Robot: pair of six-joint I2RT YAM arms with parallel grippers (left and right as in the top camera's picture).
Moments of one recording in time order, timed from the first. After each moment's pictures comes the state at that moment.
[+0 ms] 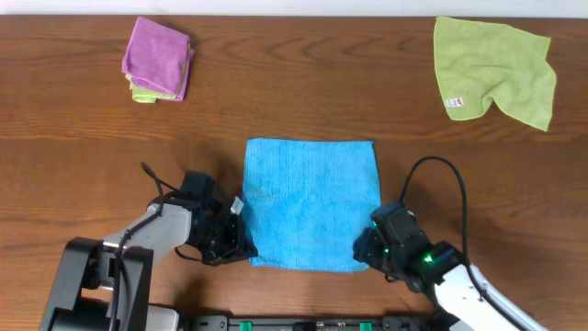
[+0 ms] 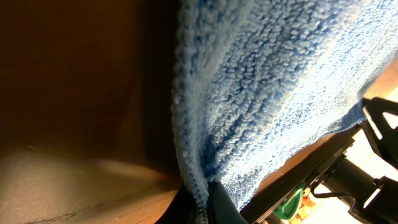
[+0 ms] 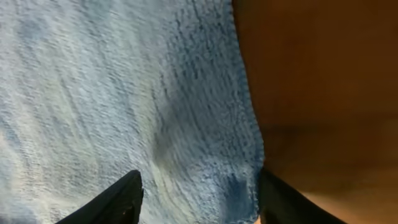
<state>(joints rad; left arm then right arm) -0.19 1.55 0.51 -0.57 0.74 -0.35 0.56 1.08 0.37 -0.50 -0.09 0.99</state>
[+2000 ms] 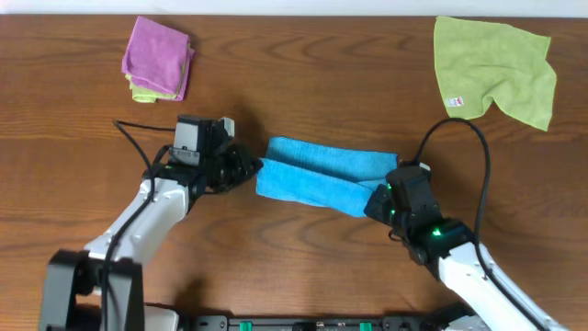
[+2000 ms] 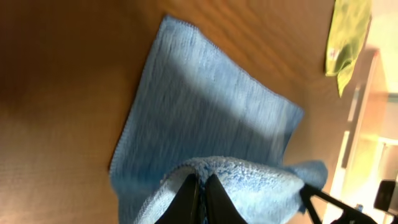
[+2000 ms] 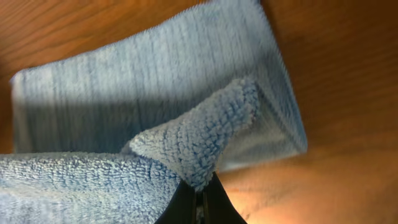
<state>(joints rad) -0.19 1.53 0.77 -0.20 0.59 -0.70 0.40 1.16 0.51 -0.32 0.08 0.80</state>
